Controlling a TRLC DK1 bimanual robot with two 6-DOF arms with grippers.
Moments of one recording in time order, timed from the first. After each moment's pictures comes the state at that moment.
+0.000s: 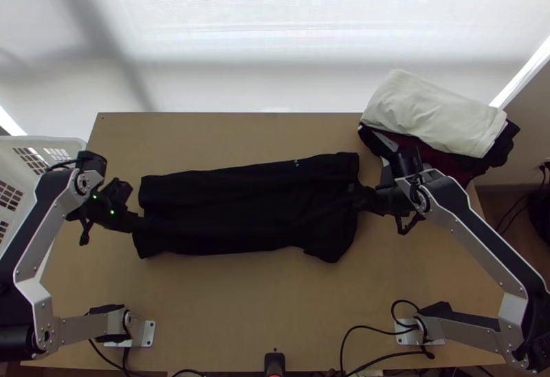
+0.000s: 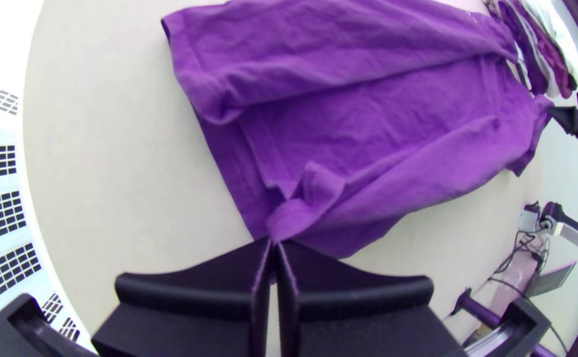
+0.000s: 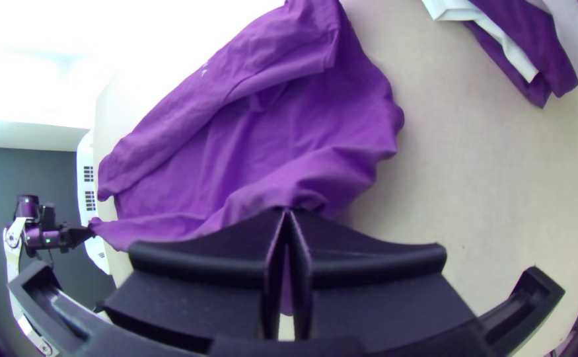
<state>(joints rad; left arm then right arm) 0.17 1.39 1.12 -1.19 0.17 0.34 0.33 1.33 1.04 -0.77 -0.28 0.62</state>
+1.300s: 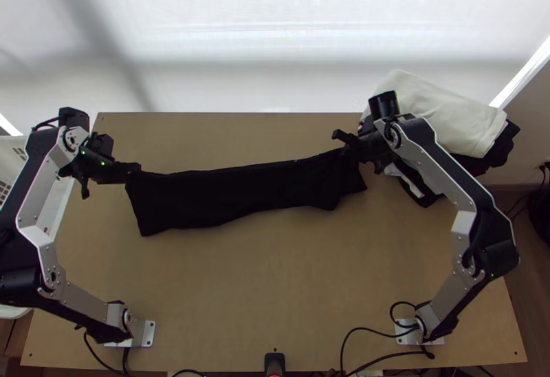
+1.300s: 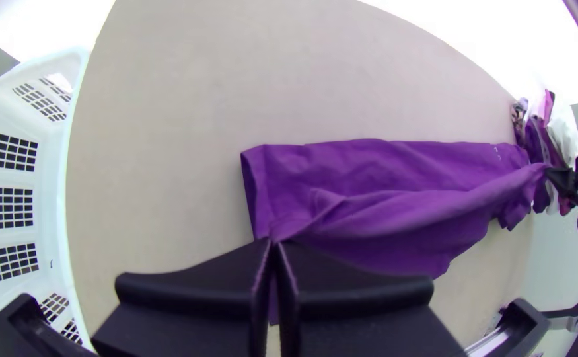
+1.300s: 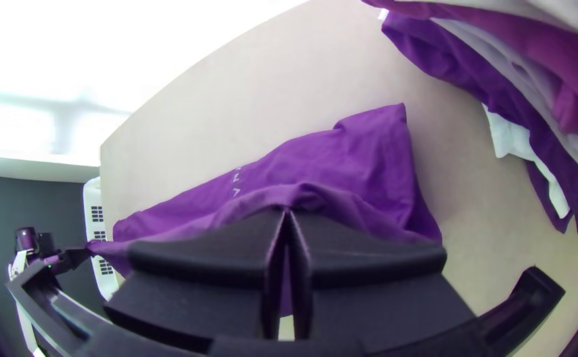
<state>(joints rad) 0.23 1.68 1.50 -1.10 0.18 0.13 0.29 1.83 1.59 -0.77 -0.26 0.62</state>
